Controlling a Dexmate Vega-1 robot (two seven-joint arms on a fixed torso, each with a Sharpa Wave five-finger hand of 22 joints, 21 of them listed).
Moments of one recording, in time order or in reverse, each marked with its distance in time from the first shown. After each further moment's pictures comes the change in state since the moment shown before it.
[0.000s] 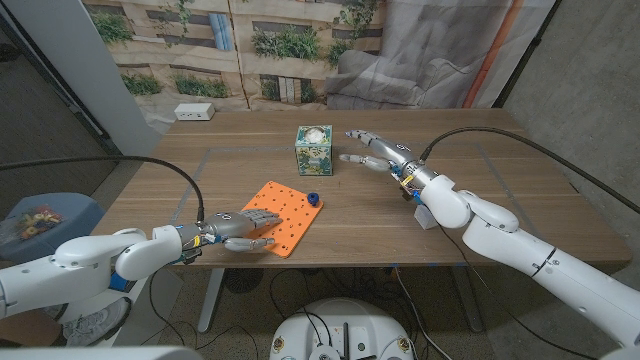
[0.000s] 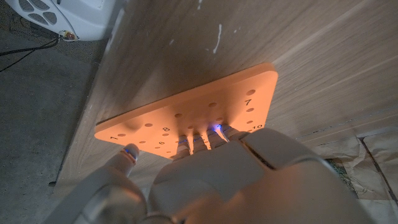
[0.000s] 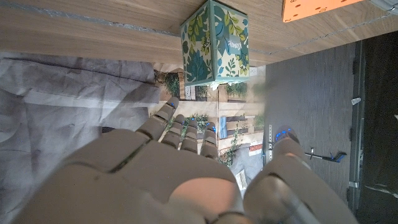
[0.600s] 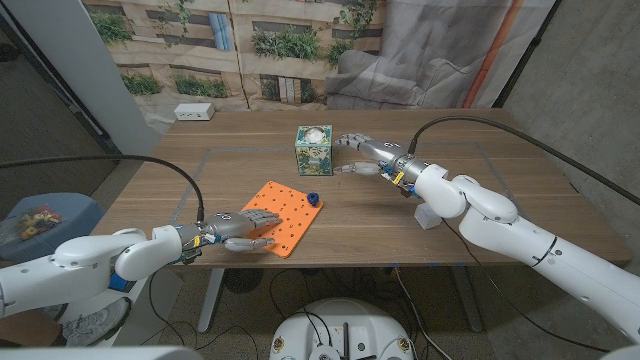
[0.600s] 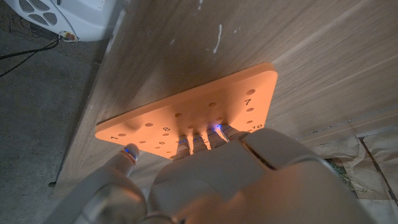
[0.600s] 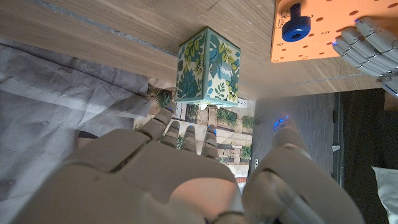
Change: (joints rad) left arm 0.001 0.013 0.007 -0.008 -0.007 0.008 0.006; left_hand 0.000 0.000 0.004 -0.004 0.000 0.004 -0.004 -0.003 -0.001 0.011 0.000 0.001 0.004 0.000 0.000 -0.003 0.001 0.000 0.000 0.005 -0.003; right arm 0.062 -0.030 -0.051 -0.113 -0.119 -0.147 0.248; right_hand 0.121 -0.003 0.034 -0.030 0.006 -0.059 -0.025 0.000 0.009 -0.103 -0.001 -0.006 0.005 -0.108 0.048 -0.015 -0.004 -0.072 0.014 -0.013 0.000
